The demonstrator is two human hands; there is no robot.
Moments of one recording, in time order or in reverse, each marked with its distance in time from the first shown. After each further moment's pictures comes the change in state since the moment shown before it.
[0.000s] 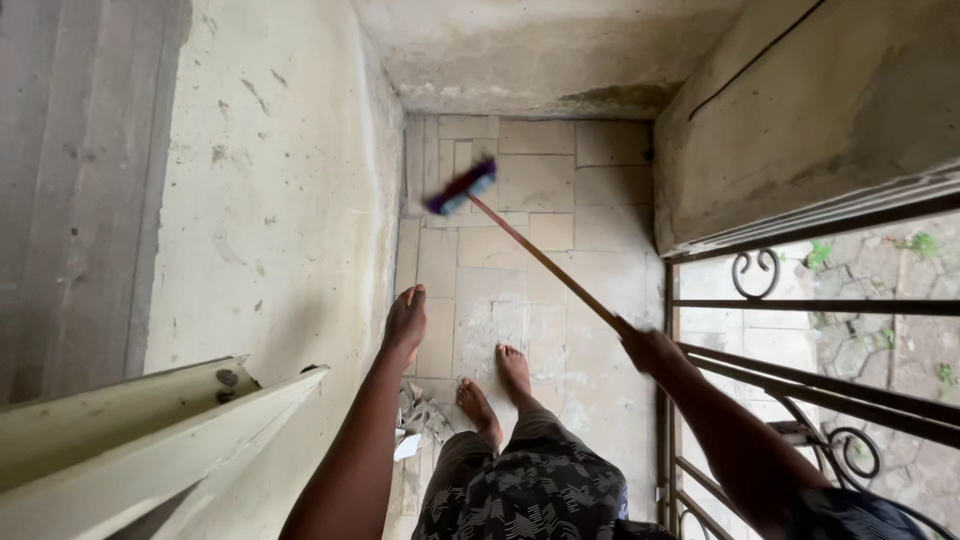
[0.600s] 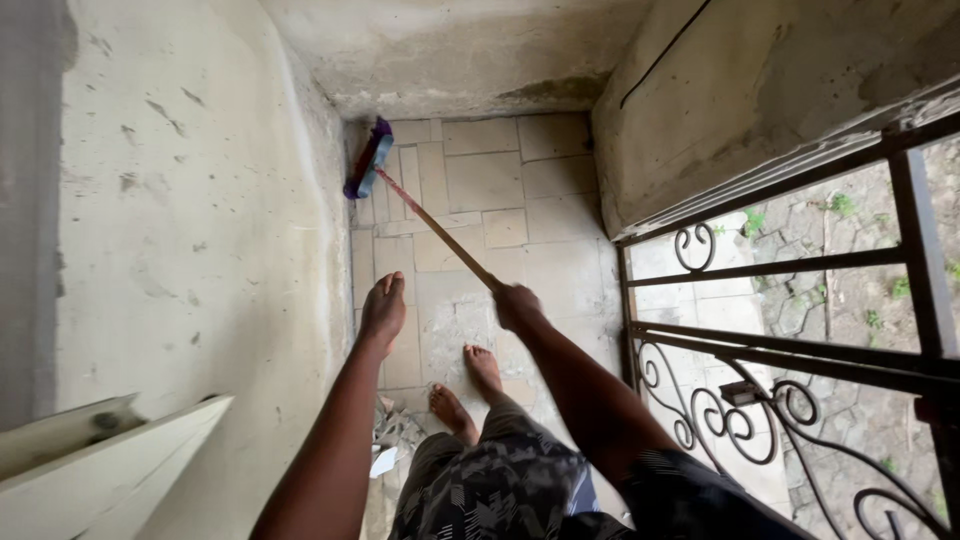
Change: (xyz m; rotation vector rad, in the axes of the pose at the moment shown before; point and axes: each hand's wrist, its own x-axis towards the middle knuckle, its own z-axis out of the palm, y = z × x) left_hand 0.013 0.035 0.040 0.089 -0.125 0.089; right_hand 0.085 -0.142 -0.051 0.414 0.138 0.116
